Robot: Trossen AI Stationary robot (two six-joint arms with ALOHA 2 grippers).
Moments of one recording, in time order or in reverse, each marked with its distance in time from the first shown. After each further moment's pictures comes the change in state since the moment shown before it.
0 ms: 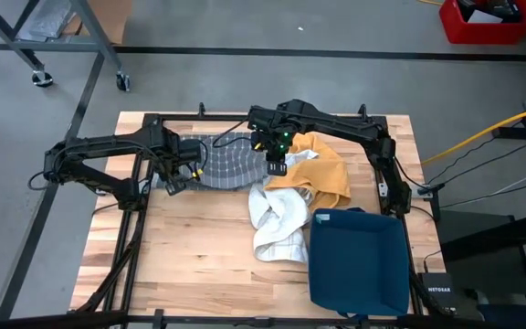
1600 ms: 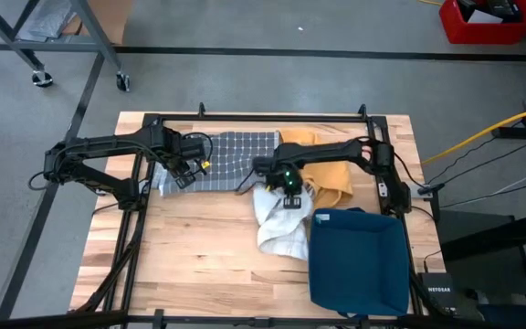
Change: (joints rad) left arm 0.000 0.000 -0.001 0.151 -0.143 -0.061; right arm 0.113 0.002 -0.536 0.110 0.052 0.132
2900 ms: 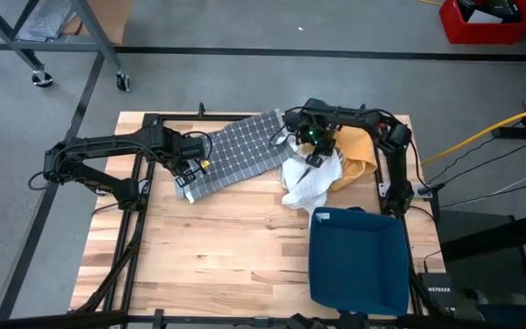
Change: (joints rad) left arm 0.001 0.000 0.000 -0.001 -0.046 -0.004; right arm -0.418 -0.092 -0.092 -0.202 0.255 0.150
